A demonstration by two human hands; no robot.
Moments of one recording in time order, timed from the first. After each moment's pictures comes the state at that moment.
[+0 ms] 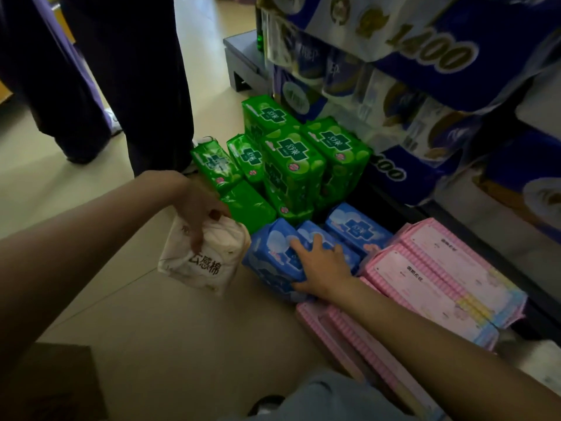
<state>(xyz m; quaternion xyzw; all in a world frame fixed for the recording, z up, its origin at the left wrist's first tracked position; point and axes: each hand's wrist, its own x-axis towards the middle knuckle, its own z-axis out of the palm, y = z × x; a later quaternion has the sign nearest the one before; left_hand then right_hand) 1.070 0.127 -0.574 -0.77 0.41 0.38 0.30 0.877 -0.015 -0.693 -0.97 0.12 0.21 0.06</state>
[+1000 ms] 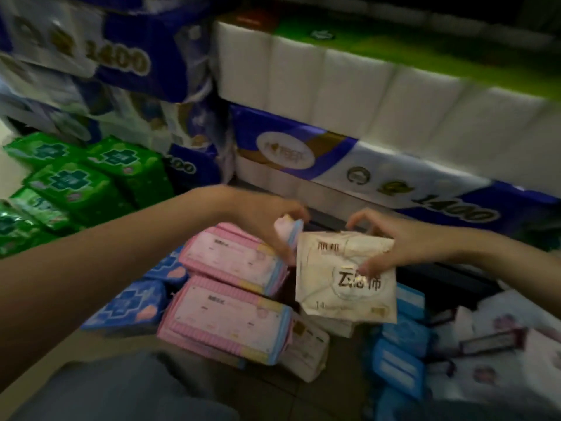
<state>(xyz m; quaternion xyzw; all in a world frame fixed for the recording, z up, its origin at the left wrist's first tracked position) 0.776 -0.110 -0.538 -0.58 0.70 0.40 0.07 0.538 -0.171 -0.532 -0.79 0.38 0.16 0.46</state>
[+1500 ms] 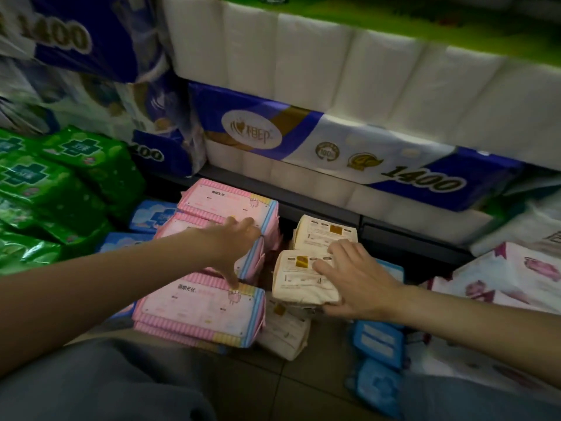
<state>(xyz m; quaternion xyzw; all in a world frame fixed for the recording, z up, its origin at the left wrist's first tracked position) 0.751 -0.079 -0.608 -0.60 0.72 0.18 0.30 0.509 -0.114 -0.638 -0.96 0.26 0.09 -0.02</state>
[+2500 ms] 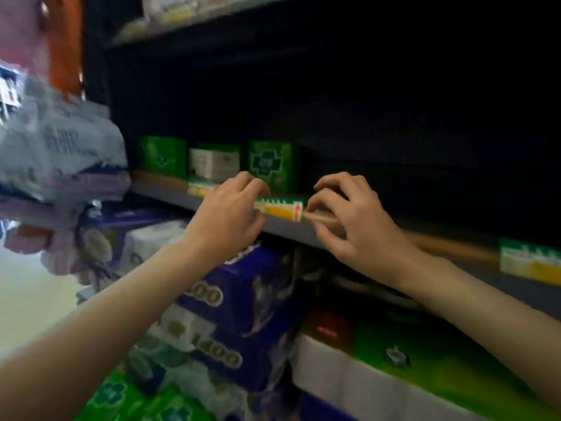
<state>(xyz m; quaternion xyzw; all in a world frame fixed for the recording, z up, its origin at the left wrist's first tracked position) 0.978 -0.154 -0.257 -0.65 0.62 -0.34 -0.28 0.787 -0.236 -0.250 -0.91 0.13 -0.39 -0.09</state>
